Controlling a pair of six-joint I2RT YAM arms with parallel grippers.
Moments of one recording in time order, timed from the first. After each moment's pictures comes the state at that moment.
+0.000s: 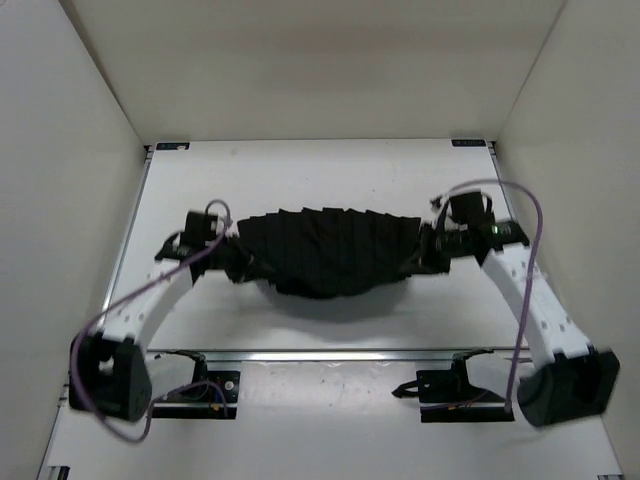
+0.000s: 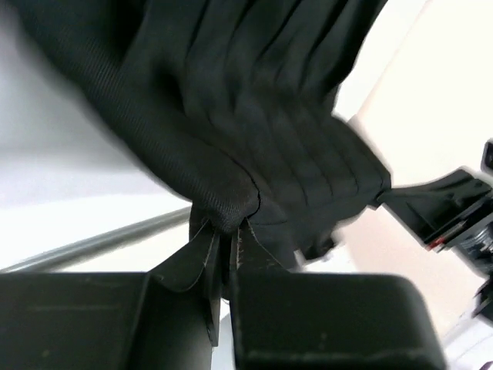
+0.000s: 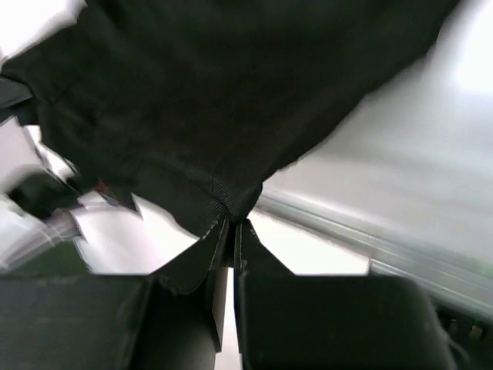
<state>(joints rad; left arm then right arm) -0.22 1.08 0.68 -0.56 0.60 -0.97 0.22 1.09 0.97 -0.98 -0.49 0.46</state>
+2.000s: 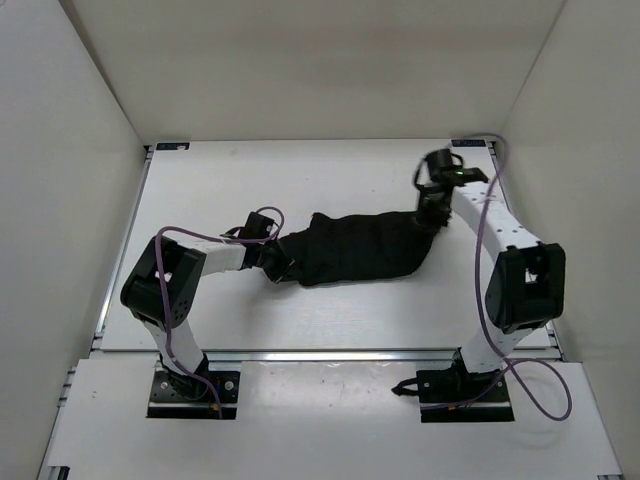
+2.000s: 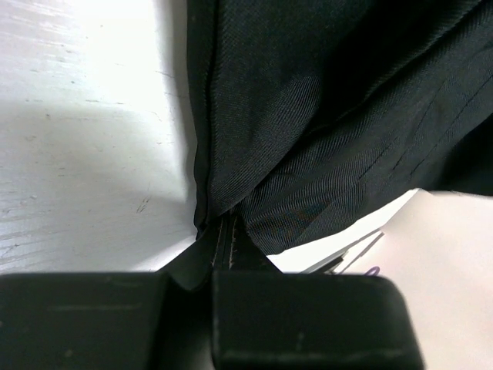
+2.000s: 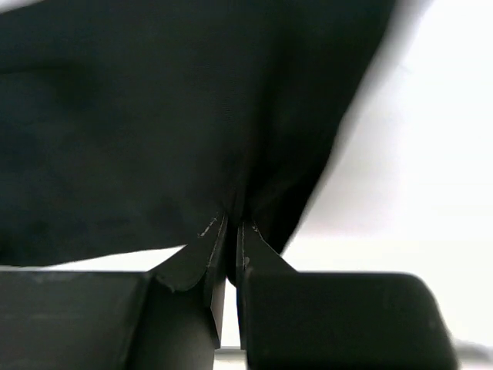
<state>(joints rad) -0.43 1.75 0.83 -0.13 0.41 -1.05 0.08 1.67 1.34 -0.88 0.00 0.34</state>
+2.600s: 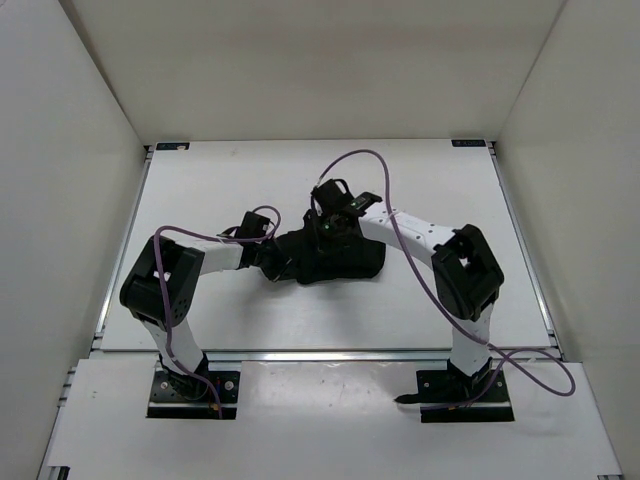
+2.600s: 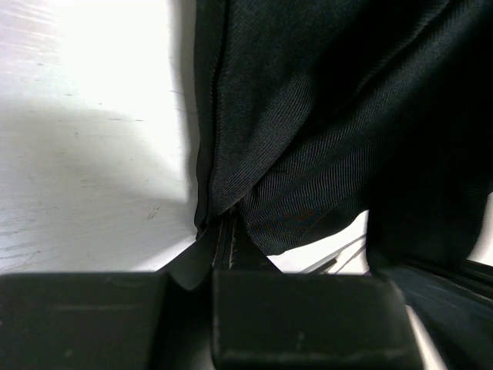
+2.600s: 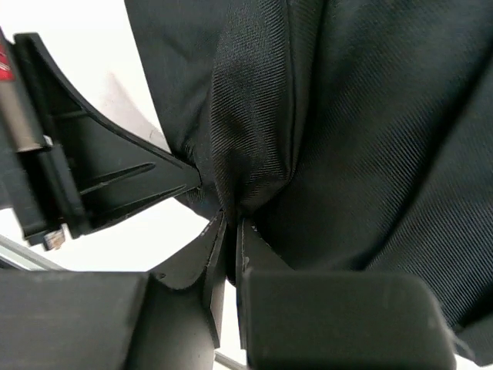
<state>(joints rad) -0.41 1.75 0.83 -0.12 0.42 -1.05 0.73 1.91 1.50 -0.64 -0.11 0.47</state>
